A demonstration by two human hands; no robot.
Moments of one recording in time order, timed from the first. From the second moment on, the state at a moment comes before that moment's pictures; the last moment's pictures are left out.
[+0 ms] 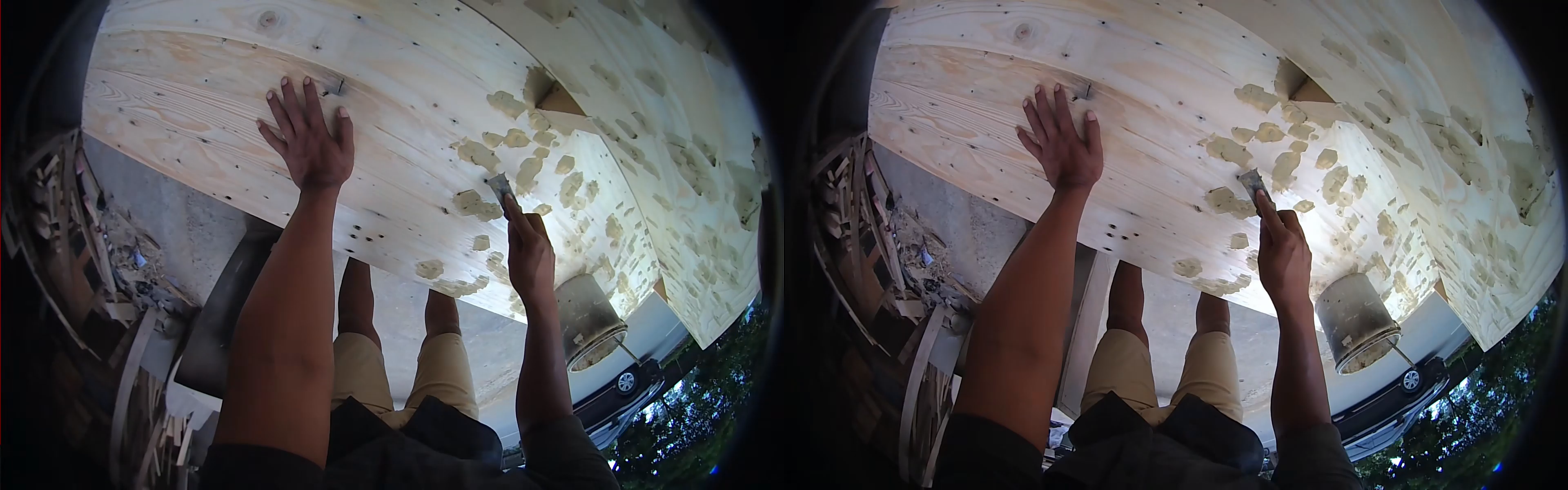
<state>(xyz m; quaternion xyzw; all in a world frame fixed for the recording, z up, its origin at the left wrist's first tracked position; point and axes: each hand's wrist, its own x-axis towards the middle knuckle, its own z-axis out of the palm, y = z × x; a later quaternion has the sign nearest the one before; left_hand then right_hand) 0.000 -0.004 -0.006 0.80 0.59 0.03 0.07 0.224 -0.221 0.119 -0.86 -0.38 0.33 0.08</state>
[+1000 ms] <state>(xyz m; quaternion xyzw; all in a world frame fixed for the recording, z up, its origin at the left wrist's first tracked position) 0.000 -0.004 -0.009 0.81 0.59 0.05 0.05 0.210 -0.215 0.116 -0.86 -0.38 0.34 -0.01</state>
